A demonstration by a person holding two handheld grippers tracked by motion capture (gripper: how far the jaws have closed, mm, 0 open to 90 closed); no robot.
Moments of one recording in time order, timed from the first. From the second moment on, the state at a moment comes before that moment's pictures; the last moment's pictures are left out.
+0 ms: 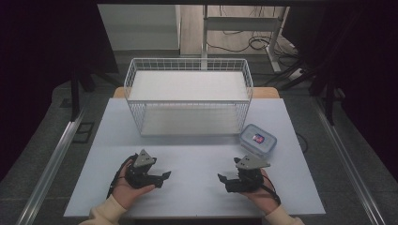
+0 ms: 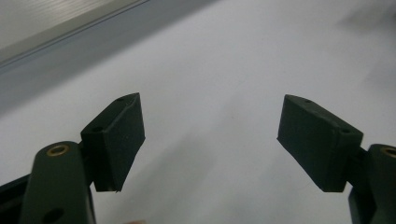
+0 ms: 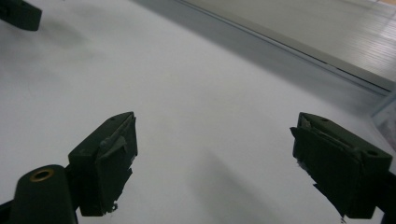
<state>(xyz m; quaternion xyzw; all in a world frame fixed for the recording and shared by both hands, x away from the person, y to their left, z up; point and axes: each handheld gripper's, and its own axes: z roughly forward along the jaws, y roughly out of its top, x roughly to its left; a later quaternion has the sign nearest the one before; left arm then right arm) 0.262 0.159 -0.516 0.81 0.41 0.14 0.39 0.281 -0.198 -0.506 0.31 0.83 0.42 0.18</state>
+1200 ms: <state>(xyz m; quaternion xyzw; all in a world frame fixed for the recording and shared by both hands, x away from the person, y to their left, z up) 0.254 0.162 -0.514 0.81 0.40 0.16 0.39 0.279 -0.199 -0.493 0.32 0.83 0.41 0.18</state>
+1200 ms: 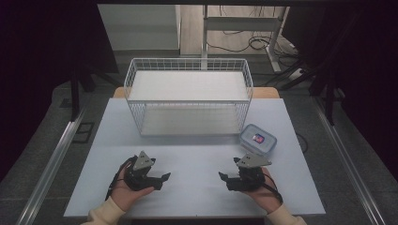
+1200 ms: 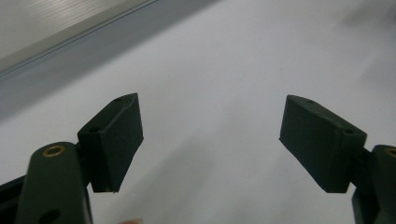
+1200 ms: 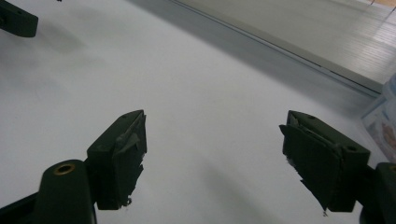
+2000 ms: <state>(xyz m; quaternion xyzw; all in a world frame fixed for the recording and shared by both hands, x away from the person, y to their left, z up) 0.256 0.166 -0.514 0.81 0.40 0.14 0.40 0.343 -0.243 -0.411 0.35 0.84 0.36 0.20</state>
